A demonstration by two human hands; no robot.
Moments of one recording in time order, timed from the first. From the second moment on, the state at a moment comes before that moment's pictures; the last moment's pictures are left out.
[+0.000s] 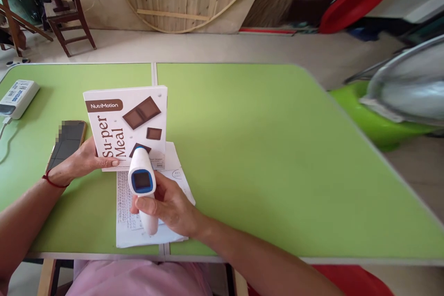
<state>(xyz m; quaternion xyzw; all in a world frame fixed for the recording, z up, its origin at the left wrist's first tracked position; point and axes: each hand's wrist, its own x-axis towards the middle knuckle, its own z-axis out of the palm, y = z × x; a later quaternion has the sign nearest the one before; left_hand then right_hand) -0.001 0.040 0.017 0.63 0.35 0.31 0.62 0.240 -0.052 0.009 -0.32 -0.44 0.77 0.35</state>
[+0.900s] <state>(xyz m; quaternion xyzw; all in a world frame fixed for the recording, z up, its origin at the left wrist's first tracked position) -0.004 0.041 0.018 0.67 0.39 0.30 0.56 0.333 0.003 -0.020 -0.53 -0.83 0.01 0.18</state>
